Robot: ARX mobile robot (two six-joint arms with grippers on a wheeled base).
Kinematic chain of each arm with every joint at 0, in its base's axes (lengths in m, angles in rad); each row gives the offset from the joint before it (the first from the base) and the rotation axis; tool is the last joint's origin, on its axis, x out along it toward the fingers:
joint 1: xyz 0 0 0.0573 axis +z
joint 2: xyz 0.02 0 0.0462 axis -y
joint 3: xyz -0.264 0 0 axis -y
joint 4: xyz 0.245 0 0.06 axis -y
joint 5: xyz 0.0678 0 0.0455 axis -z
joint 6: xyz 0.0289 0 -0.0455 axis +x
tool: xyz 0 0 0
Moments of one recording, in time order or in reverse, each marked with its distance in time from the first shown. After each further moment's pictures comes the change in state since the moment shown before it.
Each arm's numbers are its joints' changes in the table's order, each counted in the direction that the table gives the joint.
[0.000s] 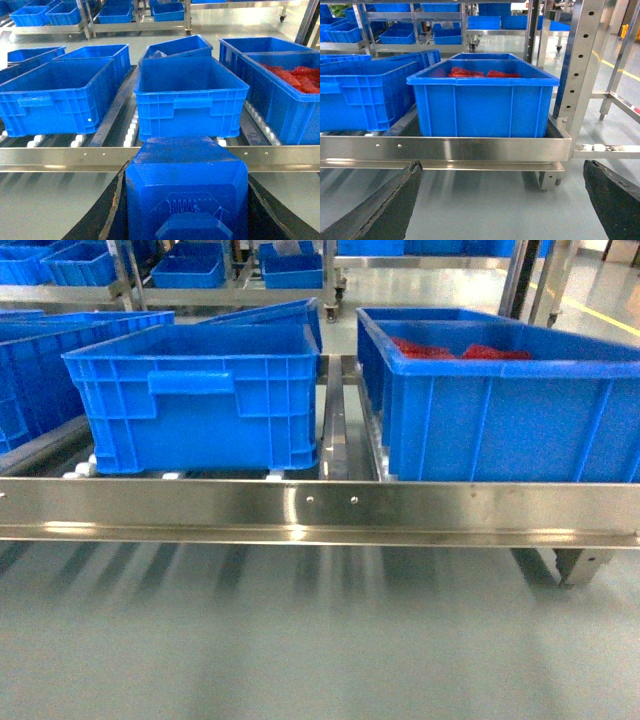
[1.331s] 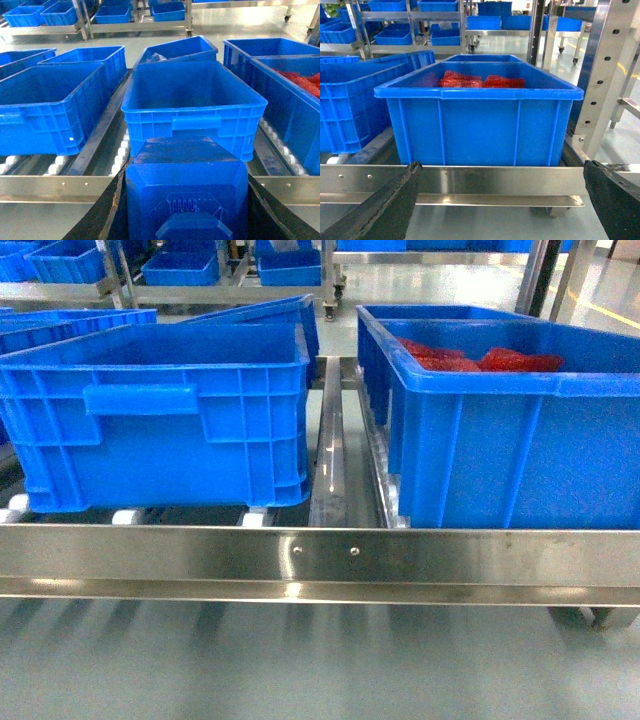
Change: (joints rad) left arm 0.000 0.002 -0.003 0.000 0.000 0.000; right arm 0.000 0.000 0.000 0.006 0.000 -0.001
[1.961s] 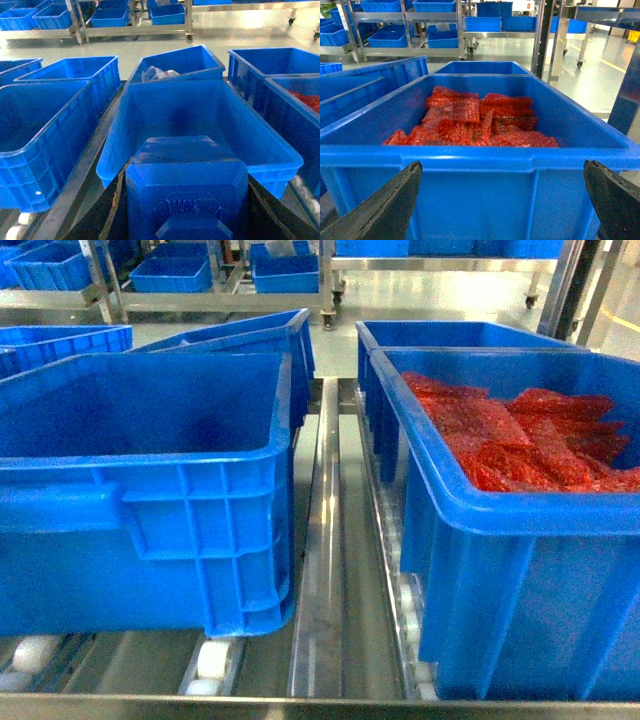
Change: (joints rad) left arm 0.000 -0.001 0.000 0.000 0.000 0.000; right arm 0.000 0.000 0.000 -0.004 -0.001 0.000
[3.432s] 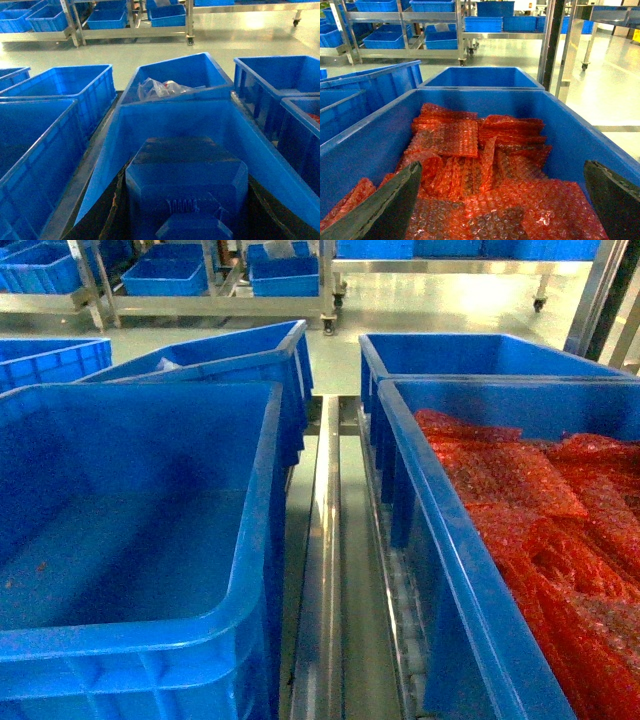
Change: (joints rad) left arm 0.000 -0.002 0.000 0.000 0.000 0.000; right arm 0.000 0.000 0.000 -0.001 0.000 0.000
